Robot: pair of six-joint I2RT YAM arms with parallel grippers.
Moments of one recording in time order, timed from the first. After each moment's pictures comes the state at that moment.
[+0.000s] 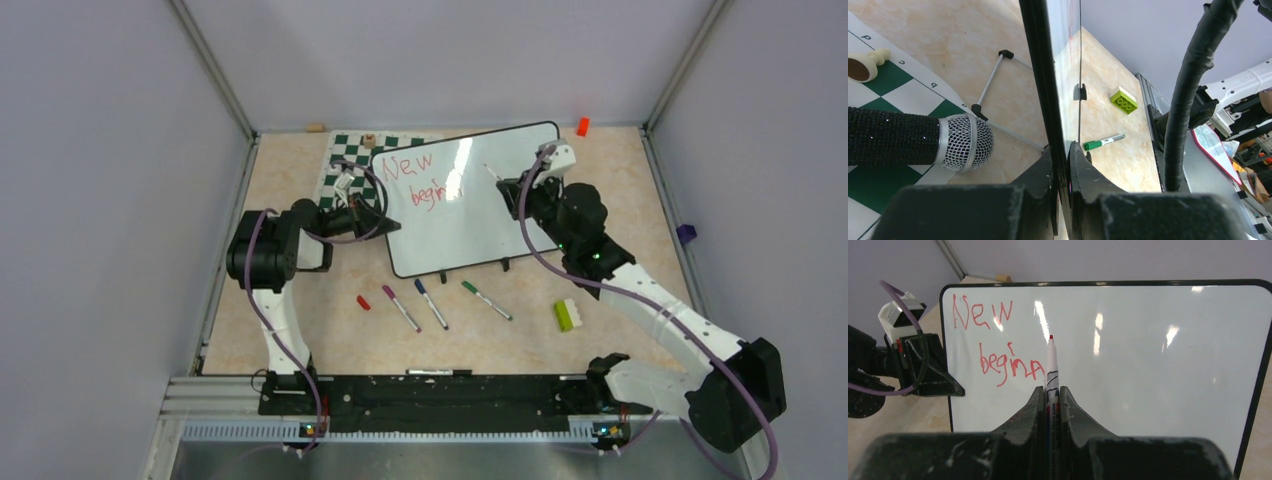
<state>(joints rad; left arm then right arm) -0.03 2.07 0.78 1.50 1.30 -0.85 0.53 1.11 0.83 0.21 0.04 0.17</state>
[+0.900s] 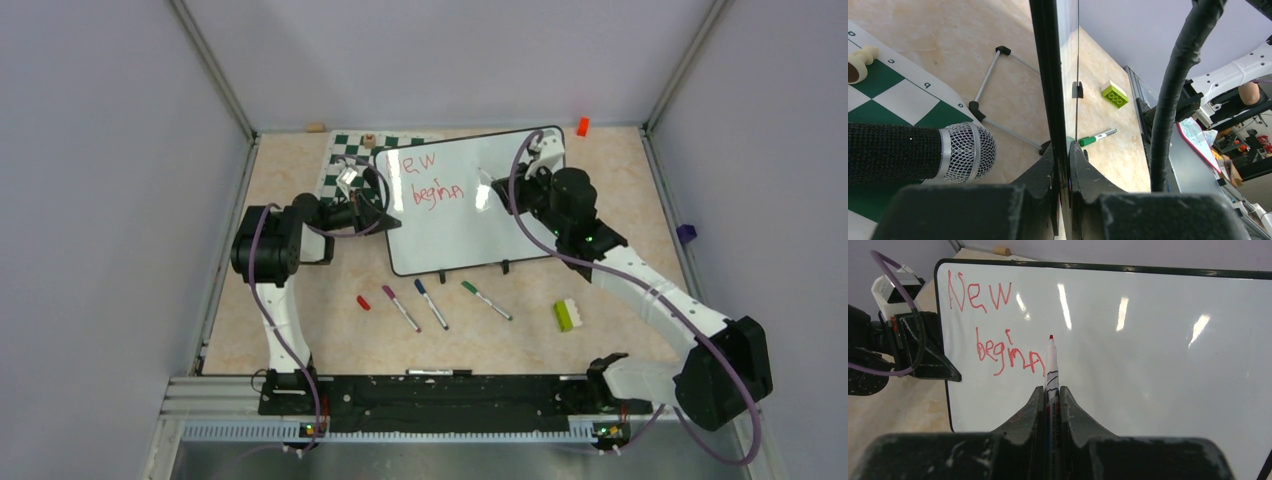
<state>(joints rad) -0.02 2.13 0.86 1.52 1.36 -0.94 0.48 1.21 0.89 0.16 -0.05 0.18</state>
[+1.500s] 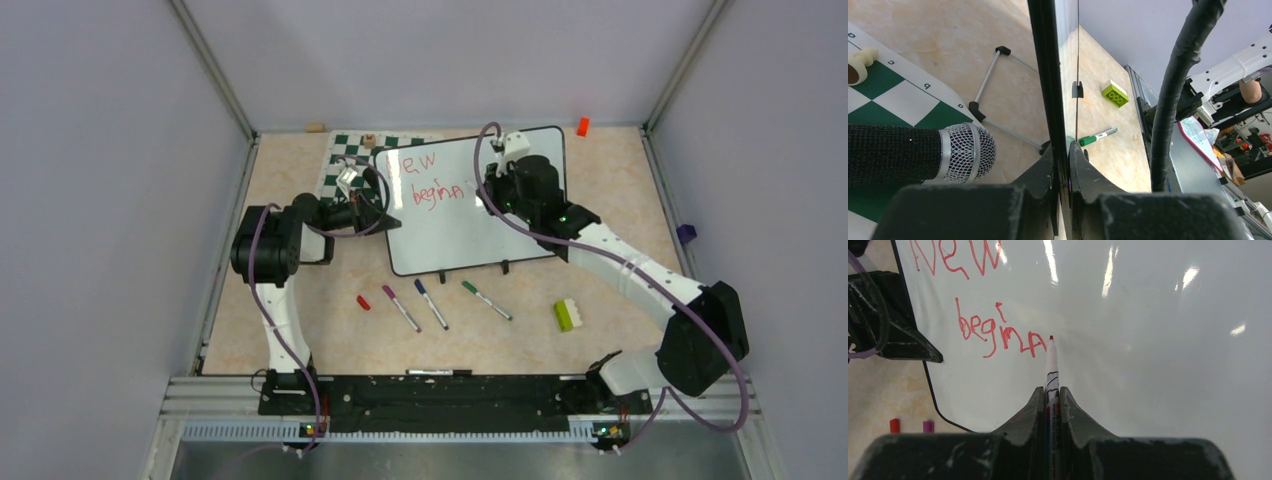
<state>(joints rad) -0.02 2.12 0.86 1.52 1.36 -0.93 0.59 1.37 1.08 -0.07 0.06 0.15</state>
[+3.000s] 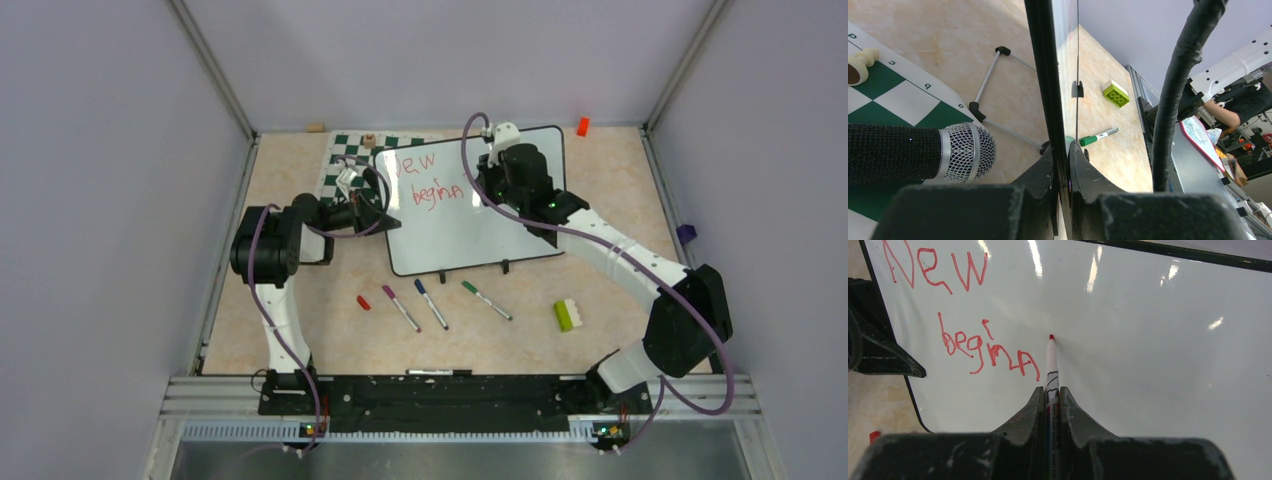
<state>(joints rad) -0.02 2.12 0.85 1.51 1.36 -0.92 0.59 1.48 1.20 -0.12 0.11 0.12</state>
